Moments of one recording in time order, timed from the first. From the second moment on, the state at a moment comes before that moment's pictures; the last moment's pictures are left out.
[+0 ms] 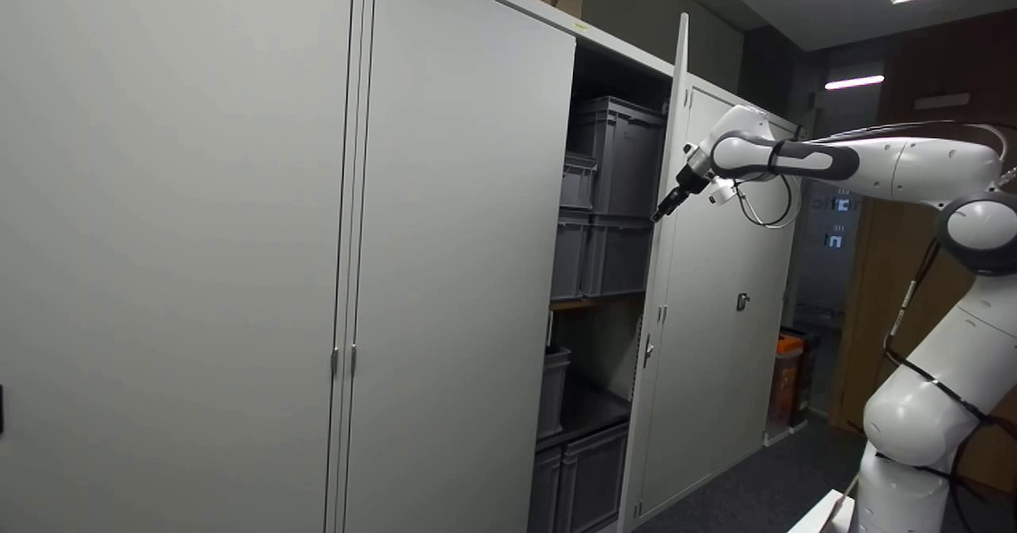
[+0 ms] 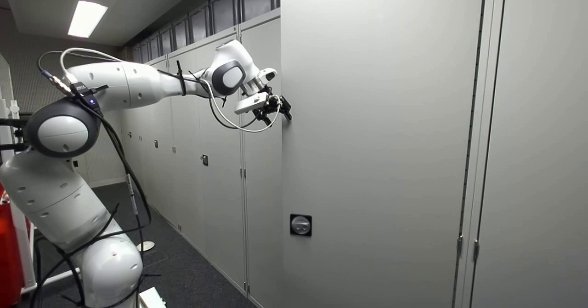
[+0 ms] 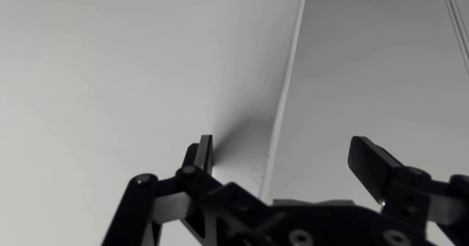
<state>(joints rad) 0.07 -0.40 -0.09 -1.86 -0.06 2.18 -0.38</state>
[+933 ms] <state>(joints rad) 0.07 -0.28 -0.06 -1.73 -0.05 2.18 -0.36</state>
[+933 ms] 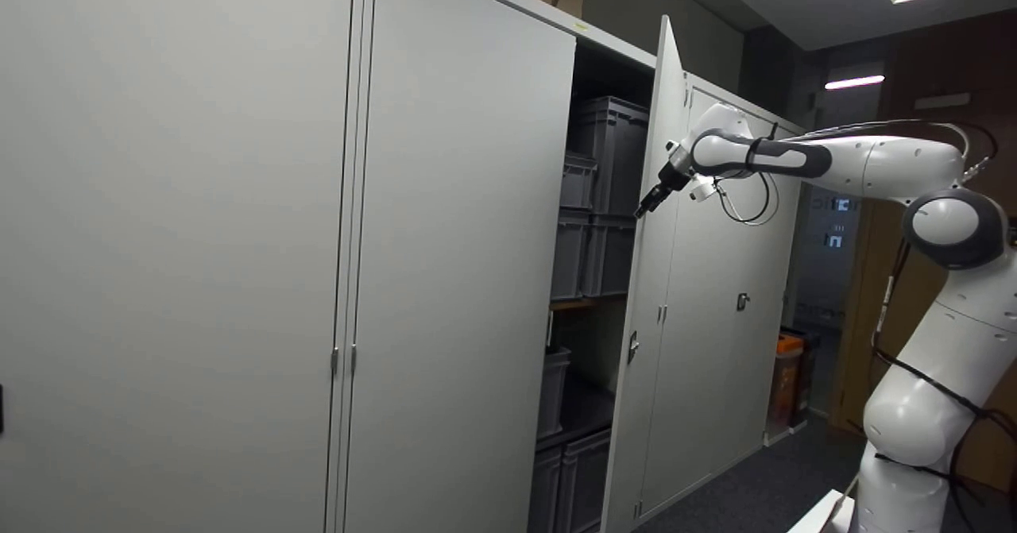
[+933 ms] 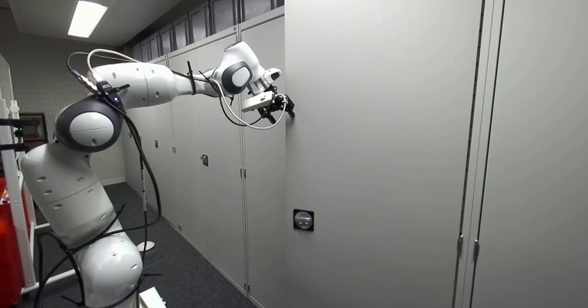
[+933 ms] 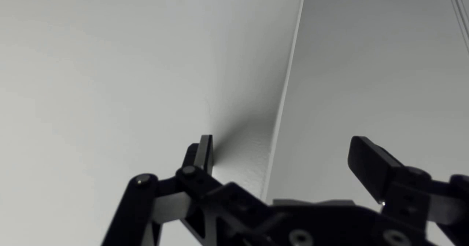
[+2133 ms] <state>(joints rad) 0.07 -0.20 -0.05 -1.68 -0.05 2.17 -0.35</state>
